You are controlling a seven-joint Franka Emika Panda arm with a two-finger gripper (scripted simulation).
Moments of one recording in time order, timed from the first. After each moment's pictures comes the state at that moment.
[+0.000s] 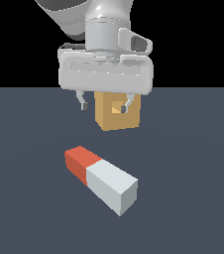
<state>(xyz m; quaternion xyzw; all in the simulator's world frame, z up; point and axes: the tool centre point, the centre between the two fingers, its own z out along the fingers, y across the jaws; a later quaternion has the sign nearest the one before) -0.017 0.003 0.147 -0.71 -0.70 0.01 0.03</state>
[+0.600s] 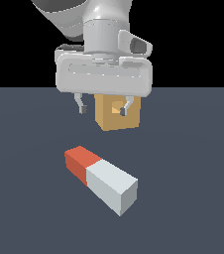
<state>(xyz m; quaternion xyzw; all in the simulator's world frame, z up) -0.020 -0.004 0.142 -0.69 -0.72 0.01 0.03</state>
